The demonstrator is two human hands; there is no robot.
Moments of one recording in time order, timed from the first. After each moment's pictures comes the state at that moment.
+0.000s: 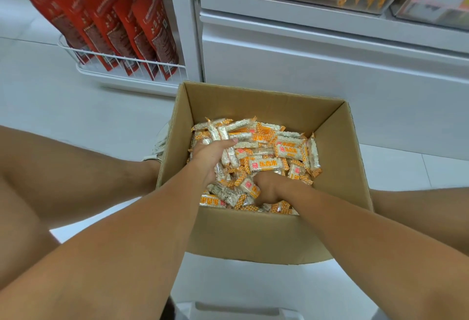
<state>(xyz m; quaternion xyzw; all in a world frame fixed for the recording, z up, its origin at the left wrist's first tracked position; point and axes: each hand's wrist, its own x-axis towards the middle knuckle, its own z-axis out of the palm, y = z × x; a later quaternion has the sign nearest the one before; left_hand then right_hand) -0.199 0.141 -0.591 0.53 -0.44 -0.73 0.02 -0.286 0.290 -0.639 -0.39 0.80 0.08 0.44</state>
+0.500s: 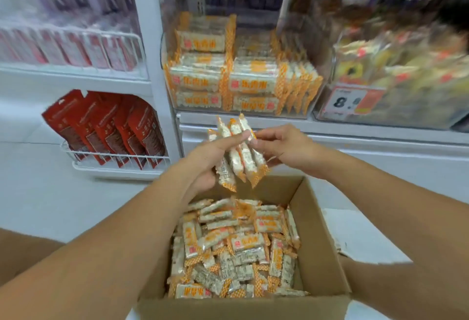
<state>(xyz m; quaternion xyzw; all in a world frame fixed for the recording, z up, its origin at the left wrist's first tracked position) -0.266 0.142 -0.392 0.30 -0.51 -0.81 -0.01 -0.370 0.287 -0.369 -0.31 0.78 -0.44 0.32</state>
